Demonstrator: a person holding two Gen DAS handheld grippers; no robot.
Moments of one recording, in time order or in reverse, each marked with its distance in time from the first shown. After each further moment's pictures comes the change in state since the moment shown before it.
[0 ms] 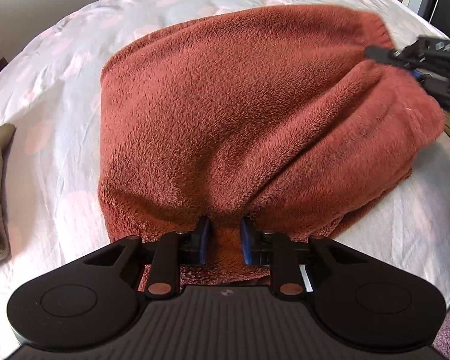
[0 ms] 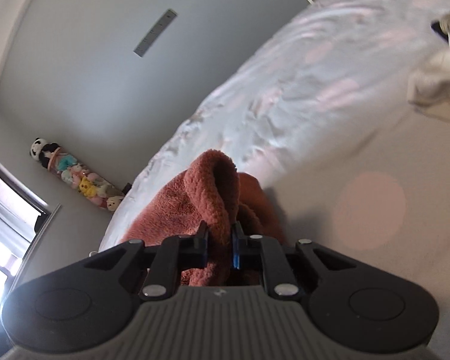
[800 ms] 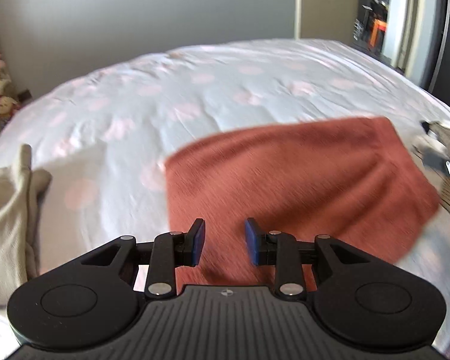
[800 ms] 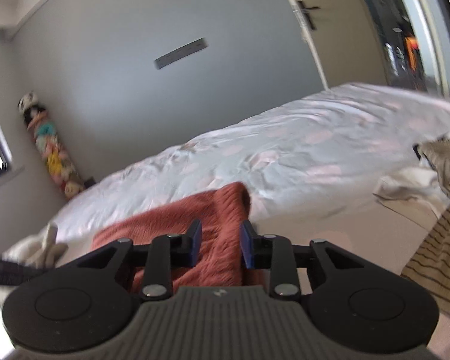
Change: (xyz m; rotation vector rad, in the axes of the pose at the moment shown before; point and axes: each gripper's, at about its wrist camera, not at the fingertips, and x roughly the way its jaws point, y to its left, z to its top) left arm -0.036 0.050 0.020 -0.083 -0.329 0.046; right arm -0.070 0.073 -0.048 -0.447 -0.181 -0.171
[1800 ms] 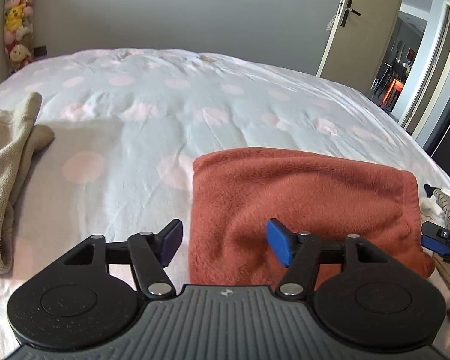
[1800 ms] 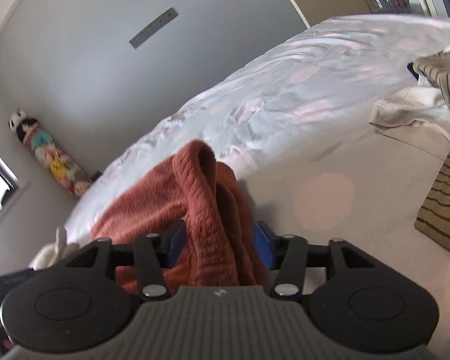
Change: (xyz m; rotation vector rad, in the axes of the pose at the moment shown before) left arm 0.002 0.084 -0.016 -0.269 -0.029 -0.122; right arm 0.031 -0.061 -0.009 0.321 0.136 0.066
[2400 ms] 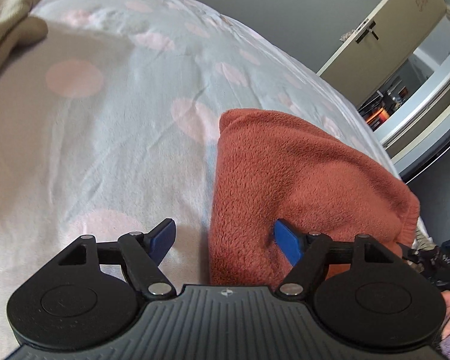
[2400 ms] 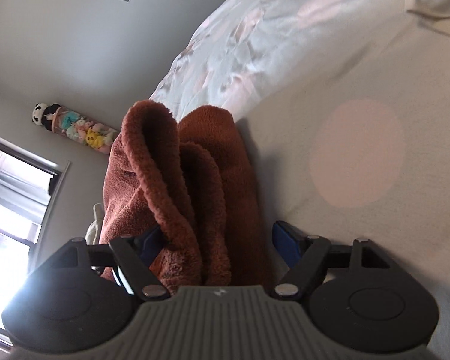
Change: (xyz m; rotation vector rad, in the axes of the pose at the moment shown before) left arm 0.067 0.068 -0.027 -0.280 0.082 -0.237; right arm 0.092 -0.050 0.019 0.185 0.363 0.215
